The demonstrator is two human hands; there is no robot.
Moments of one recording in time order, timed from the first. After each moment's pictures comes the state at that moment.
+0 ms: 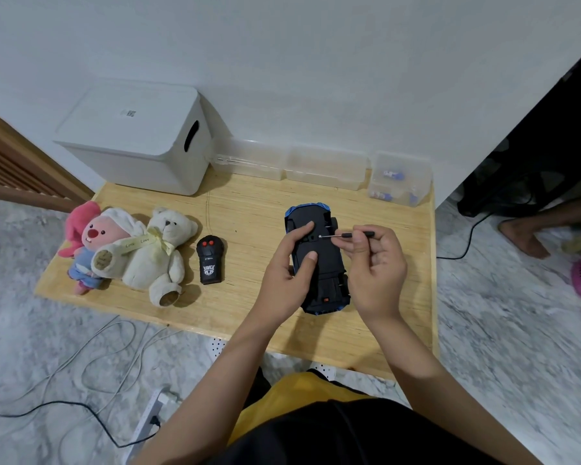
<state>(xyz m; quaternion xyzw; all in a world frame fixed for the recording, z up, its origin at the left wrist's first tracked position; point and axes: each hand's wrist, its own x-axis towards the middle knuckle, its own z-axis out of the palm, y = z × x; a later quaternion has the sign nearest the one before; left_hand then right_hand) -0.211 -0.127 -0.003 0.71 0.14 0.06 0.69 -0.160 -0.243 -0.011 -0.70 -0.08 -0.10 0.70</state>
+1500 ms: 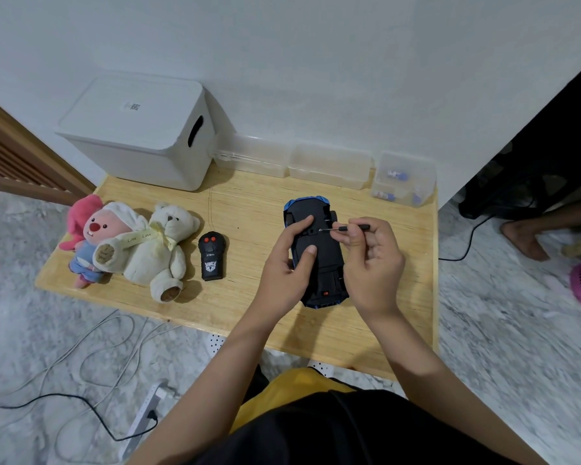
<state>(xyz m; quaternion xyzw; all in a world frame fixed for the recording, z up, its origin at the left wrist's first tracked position) -0.209 -0.123 -0.002 0.71 0.15 0.08 0.69 -0.155 -0.236 -0.008 -0.71 -0.12 -0.12 0.68</state>
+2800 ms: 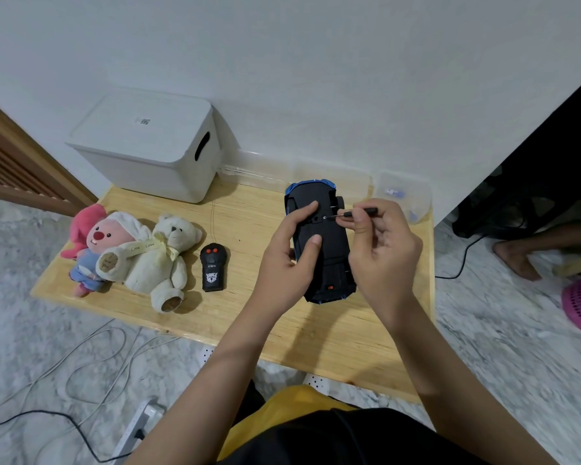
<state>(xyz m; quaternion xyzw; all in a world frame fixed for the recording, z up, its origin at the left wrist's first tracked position) -0.201 -0.116 0.039 0.72 0.11 0.14 0.67 -0.142 -0.230 0.045 -0.74 -0.21 -0.21 0.60</state>
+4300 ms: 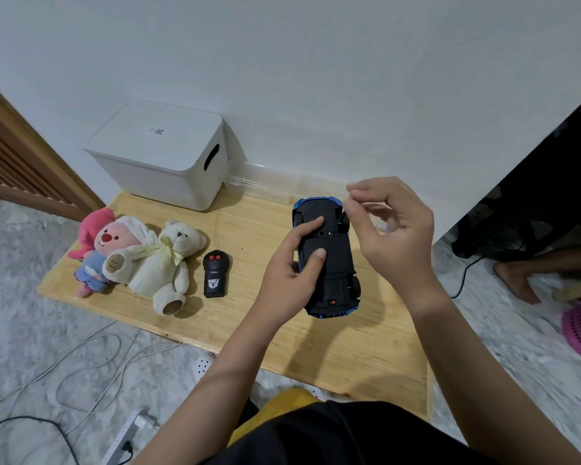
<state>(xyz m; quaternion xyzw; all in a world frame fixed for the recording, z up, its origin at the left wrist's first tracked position) -0.210 -0.122 0.047 0.69 0.12 0.12 0.70 -0.121 -0.237 0.088 -0.71 -0.31 -0.14 0.62</state>
